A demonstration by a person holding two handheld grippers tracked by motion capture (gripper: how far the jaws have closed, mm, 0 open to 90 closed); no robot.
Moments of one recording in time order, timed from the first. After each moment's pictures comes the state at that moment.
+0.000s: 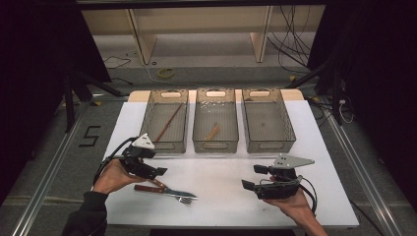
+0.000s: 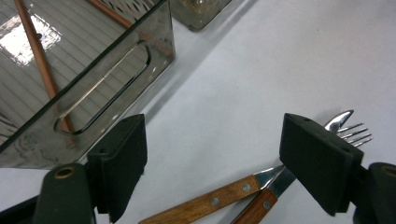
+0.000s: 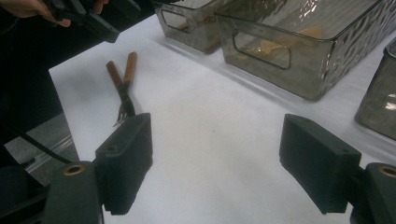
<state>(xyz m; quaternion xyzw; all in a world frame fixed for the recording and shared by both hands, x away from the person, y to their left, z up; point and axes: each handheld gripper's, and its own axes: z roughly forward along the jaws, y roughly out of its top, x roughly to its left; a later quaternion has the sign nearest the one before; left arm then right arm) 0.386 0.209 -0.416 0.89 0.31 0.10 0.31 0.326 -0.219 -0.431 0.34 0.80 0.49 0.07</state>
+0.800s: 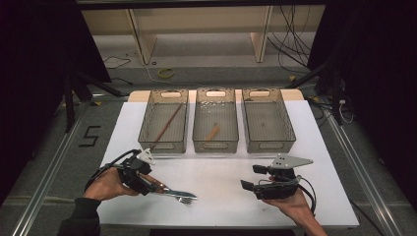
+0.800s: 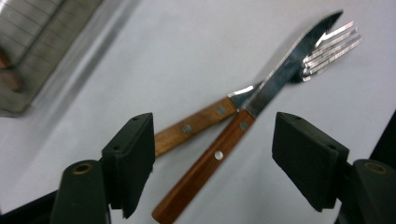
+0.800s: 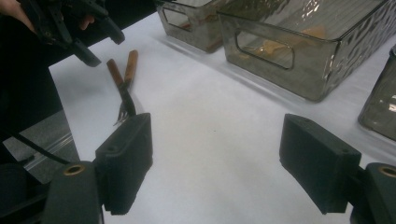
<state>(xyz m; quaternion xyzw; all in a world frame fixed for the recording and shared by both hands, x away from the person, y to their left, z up) 0.366 0.208 -0.433 0.94 0.26 0.04 0.19 0.326 -0.215 -0.431 0.34 0.80 0.49 0.07</state>
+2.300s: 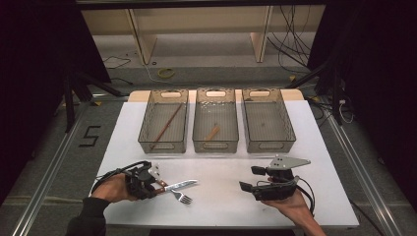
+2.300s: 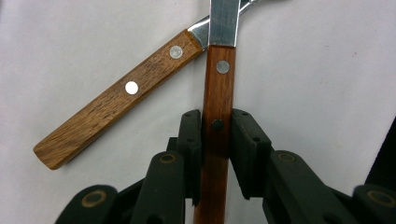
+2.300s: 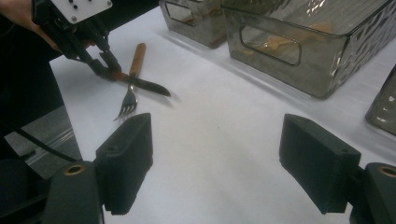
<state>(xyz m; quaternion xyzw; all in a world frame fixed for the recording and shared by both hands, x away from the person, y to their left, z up) 0.365 0.200 -0.464 0.98 0.17 0.02 0.12 0.325 -0.212 -0.432 0.34 0.81 0.48 0.06</state>
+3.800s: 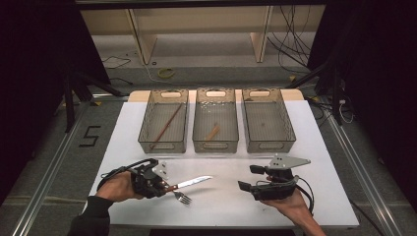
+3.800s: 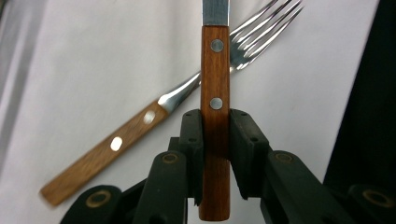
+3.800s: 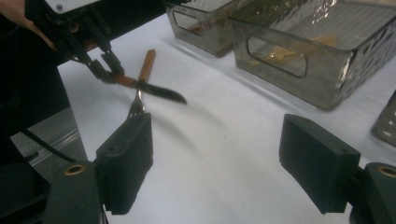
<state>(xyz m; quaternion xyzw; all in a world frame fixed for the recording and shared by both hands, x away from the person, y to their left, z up) 0.358 0.168 -0.438 0.98 0.12 0.02 0.17 0.324 -0.207 -0.425 0.32 0.80 0.50 0.07</state>
